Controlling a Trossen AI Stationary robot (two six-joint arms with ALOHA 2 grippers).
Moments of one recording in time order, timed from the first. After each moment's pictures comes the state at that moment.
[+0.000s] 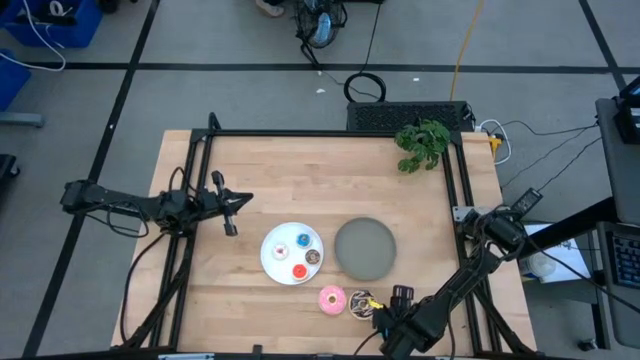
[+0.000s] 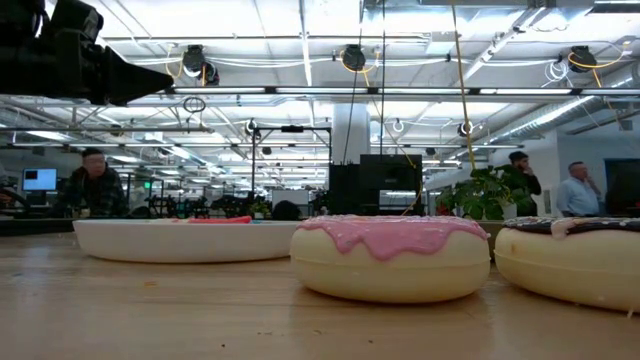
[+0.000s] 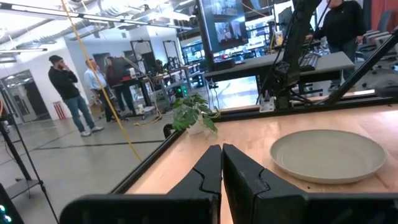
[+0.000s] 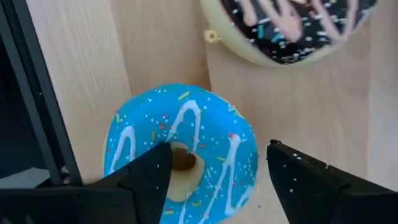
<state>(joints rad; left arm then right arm) -0.13 0.34 0.01 0.44 -0.40 0.25 0.85 1.98 1.39 -0.91 0.10 1.01</state>
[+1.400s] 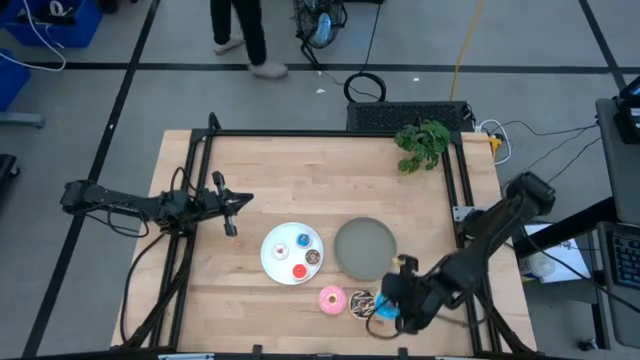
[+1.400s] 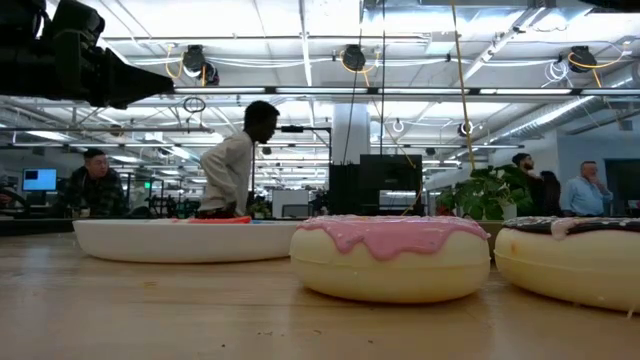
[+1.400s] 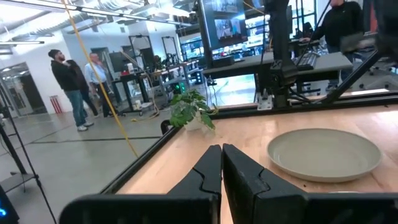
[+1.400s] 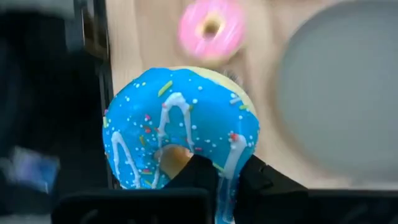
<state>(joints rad) -0.13 0.34 0.01 0.42 -0.40 0.22 0.75 1.55 1.26 -0.84 0.24 0.90</state>
